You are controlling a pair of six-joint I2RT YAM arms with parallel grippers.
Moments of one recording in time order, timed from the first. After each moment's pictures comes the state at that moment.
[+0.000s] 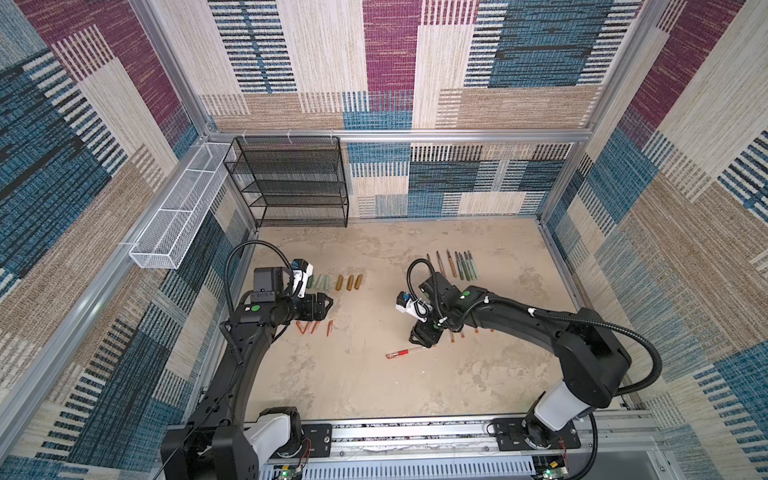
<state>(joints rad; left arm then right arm) 0.04 1.11 0.87 -0.64 0.42 0.06 0.76 1.65 1.07 -0.59 -0.26 -0.27</state>
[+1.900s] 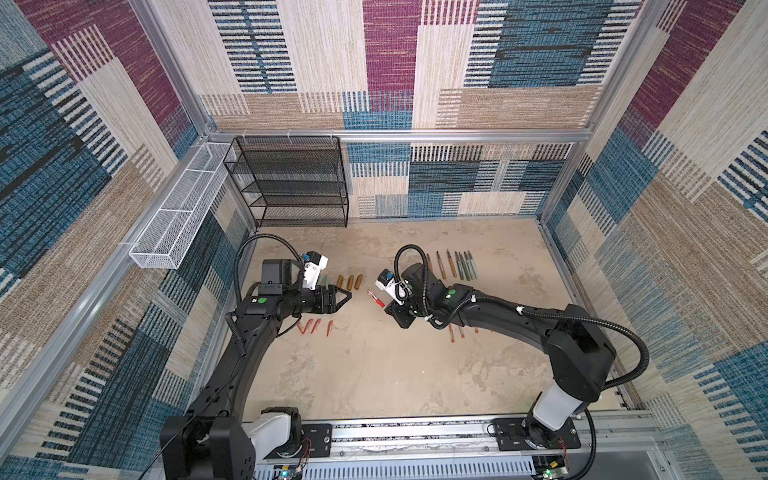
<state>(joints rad) -0.04 1.17 0.93 -0.61 0.72 -0.11 0.82 1.68 1.17 -0.26 -0.22 0.02</state>
